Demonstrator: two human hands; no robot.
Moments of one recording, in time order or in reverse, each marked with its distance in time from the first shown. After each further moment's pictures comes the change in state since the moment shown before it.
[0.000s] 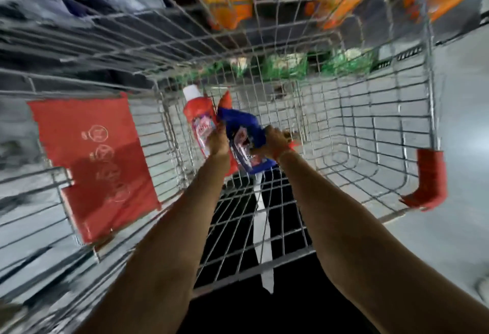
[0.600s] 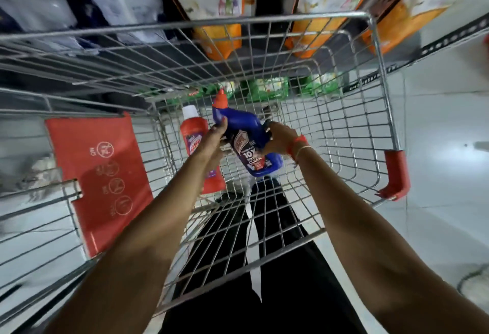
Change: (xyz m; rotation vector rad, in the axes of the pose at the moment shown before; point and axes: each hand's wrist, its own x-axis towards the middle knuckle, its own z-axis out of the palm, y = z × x) left_hand -0.008 0.044 -0.027 0.170 -0.524 -0.006; right_hand -0.046 -0.031 -0.066 -0.145 0.027 -0.108
